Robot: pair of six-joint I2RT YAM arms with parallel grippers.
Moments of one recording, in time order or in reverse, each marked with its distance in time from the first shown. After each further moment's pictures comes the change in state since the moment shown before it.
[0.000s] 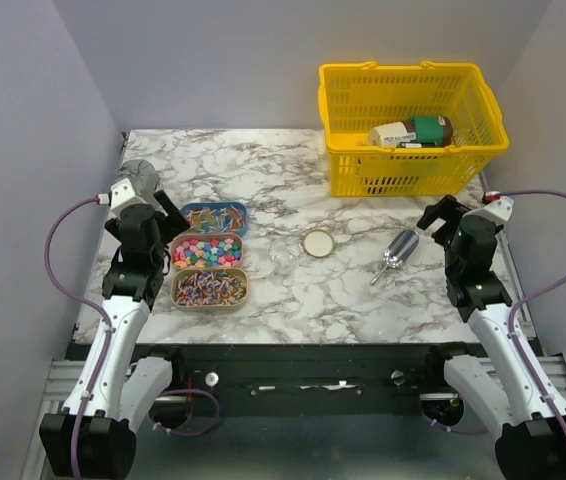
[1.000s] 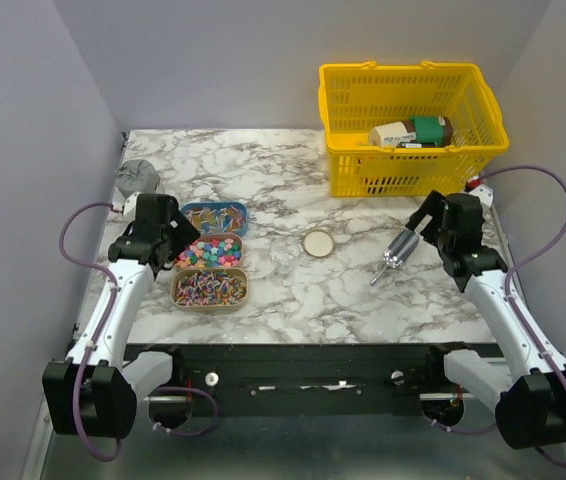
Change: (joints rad) left arm 0.000 0.211 0.150 -0.384 0.101 -0.237; right arm 0.000 0.224 0.175 -0.271 -0.117 0.099
